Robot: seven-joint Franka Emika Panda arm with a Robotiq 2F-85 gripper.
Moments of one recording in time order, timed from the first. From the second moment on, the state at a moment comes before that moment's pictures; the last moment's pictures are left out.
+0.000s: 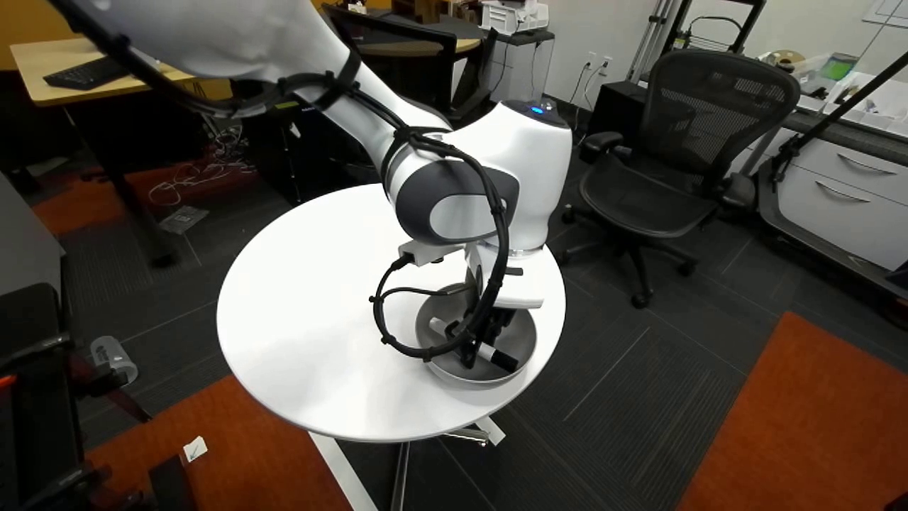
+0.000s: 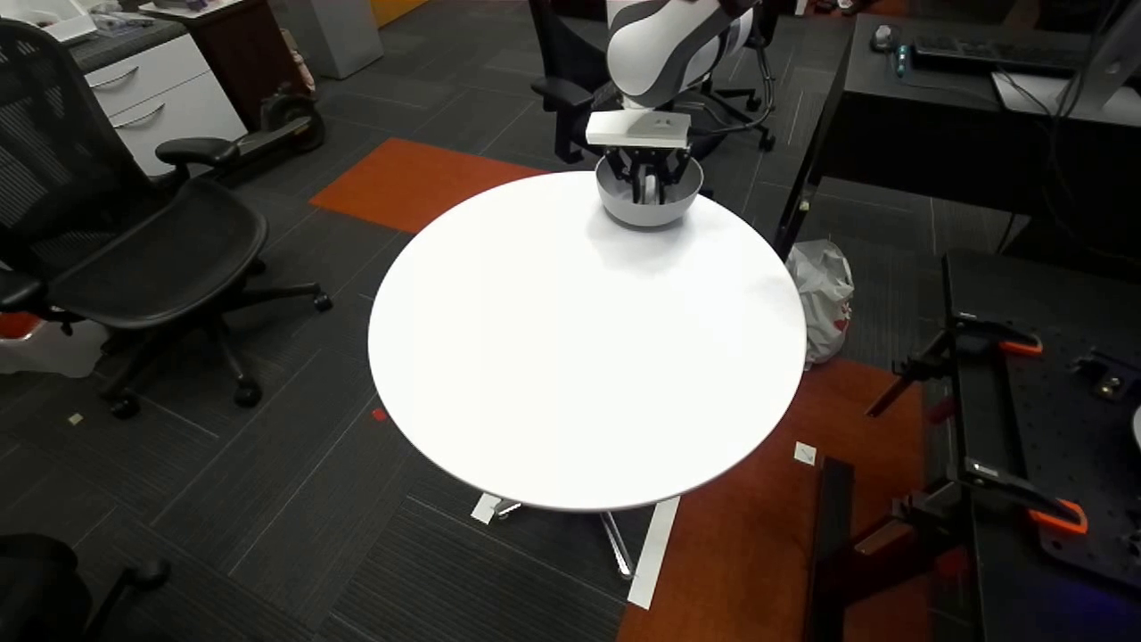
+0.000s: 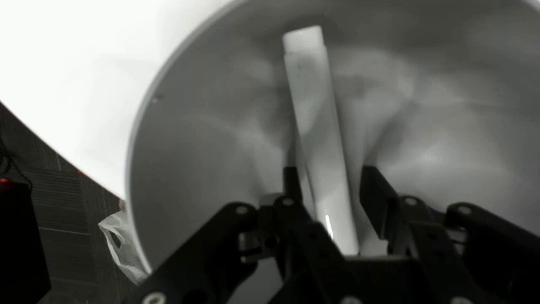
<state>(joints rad) -0.16 0.90 -0.25 -1.50 0.14 2.30 1.07</state>
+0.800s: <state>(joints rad) -0.16 0.72 -0.29 -1.63 0.13 2.33 1.16</state>
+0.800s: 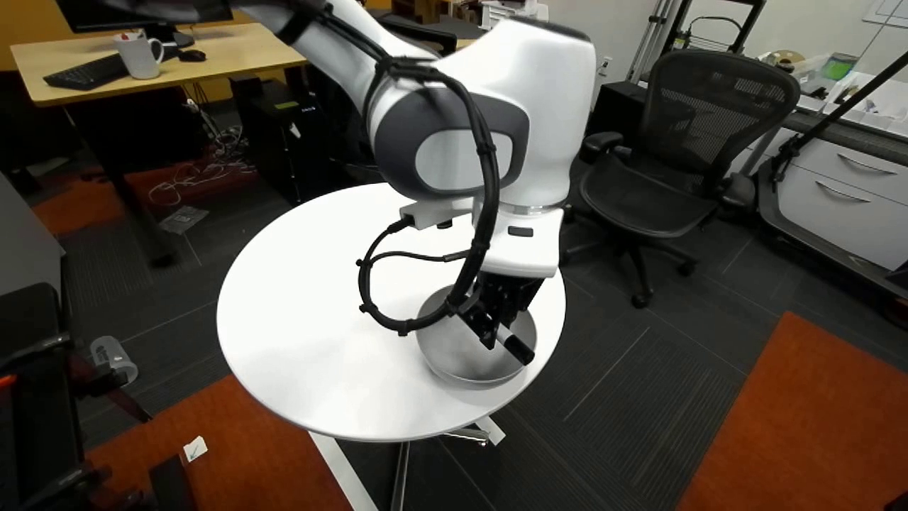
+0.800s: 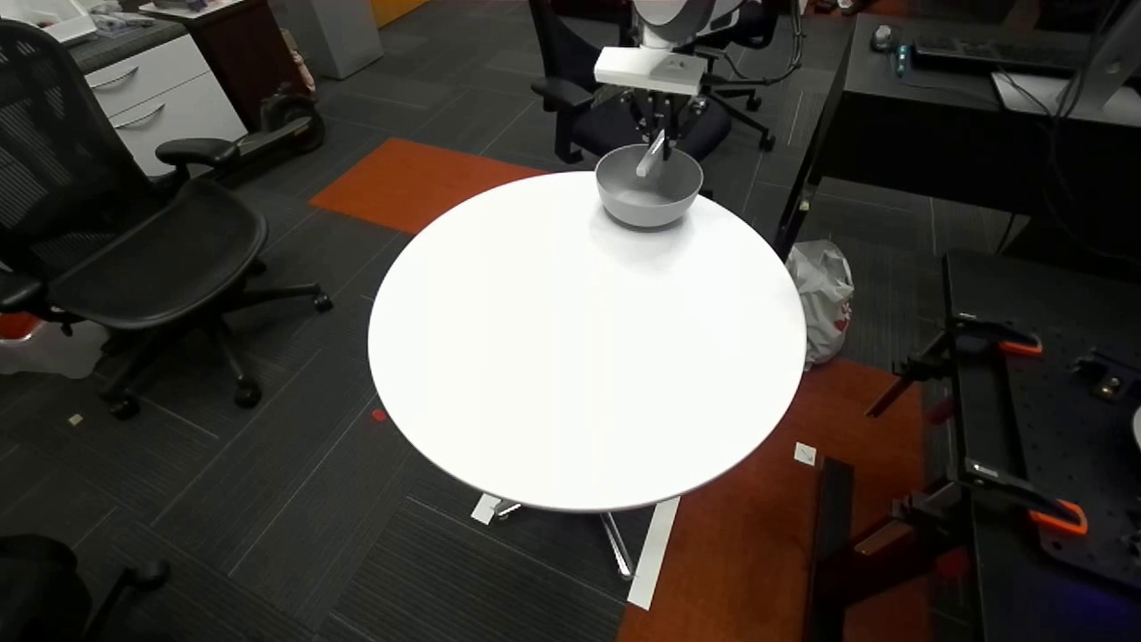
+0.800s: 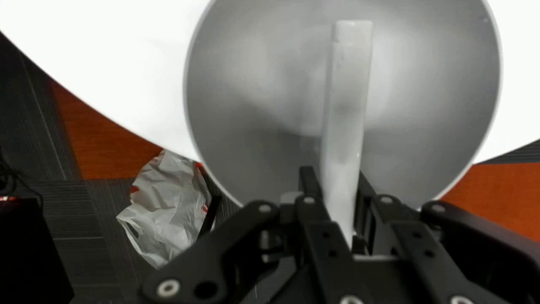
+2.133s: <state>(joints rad) 0.06 0.30 -0.20 -2.14 -0.24 2.63 1.01</state>
